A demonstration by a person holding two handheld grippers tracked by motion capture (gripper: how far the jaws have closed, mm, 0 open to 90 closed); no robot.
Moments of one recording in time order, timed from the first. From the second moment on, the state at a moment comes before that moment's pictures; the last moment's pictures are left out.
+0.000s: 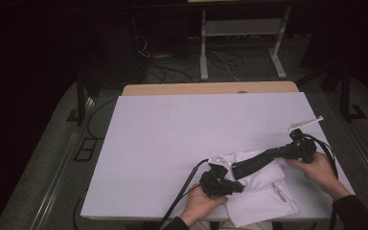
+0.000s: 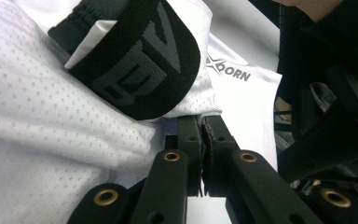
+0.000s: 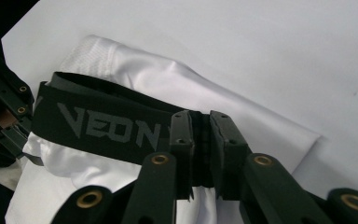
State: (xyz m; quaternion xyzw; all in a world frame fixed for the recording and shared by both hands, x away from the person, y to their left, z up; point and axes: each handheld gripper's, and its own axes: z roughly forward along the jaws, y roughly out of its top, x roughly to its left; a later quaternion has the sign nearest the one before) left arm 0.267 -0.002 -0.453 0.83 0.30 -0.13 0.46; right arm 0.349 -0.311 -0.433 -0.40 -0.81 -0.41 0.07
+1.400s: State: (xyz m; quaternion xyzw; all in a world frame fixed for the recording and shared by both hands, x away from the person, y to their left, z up) left arm 0.279 0.022 -0.420 0.82 0.32 -0.06 0.48; right arm 0.328 -0.320 -0.415 -0.37 -0.81 -0.45 0.08
